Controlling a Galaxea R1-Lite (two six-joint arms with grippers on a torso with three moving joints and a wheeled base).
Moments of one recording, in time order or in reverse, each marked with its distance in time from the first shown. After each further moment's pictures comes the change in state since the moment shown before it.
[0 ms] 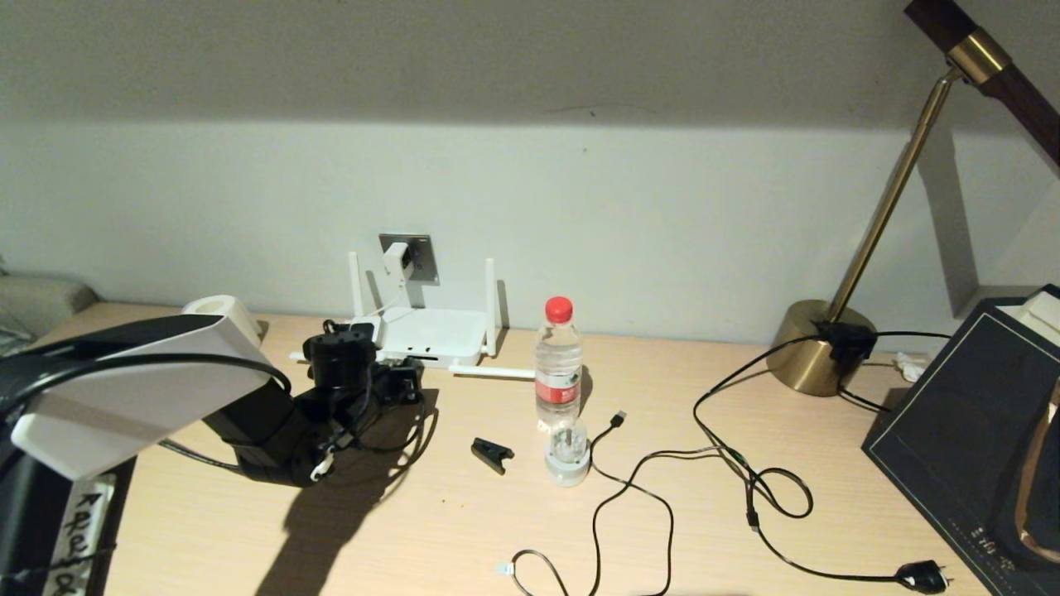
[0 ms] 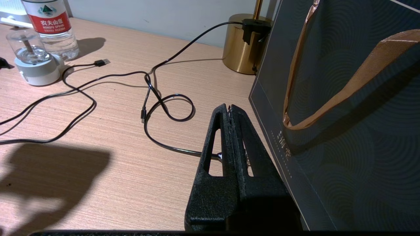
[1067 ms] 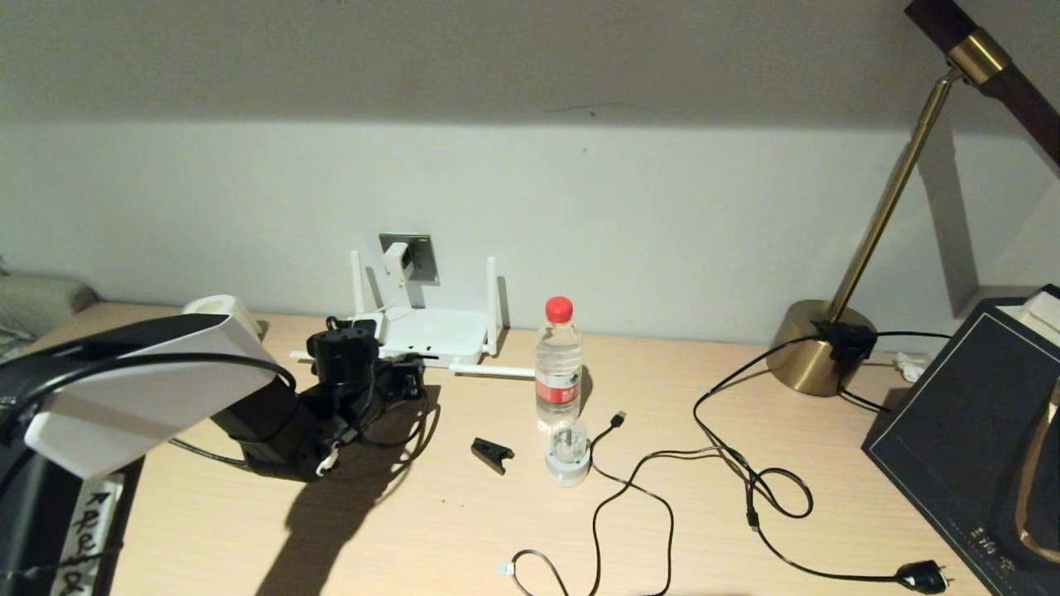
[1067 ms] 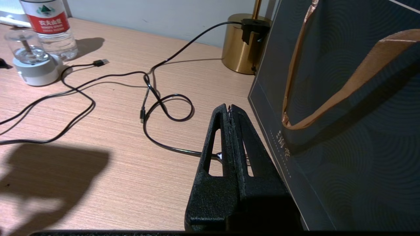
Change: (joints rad) left arm -0.004 0.015 -0.036 0.002 0.000 0.001; right arm 0.000 0.000 0.000 0.000 0.000 0.000
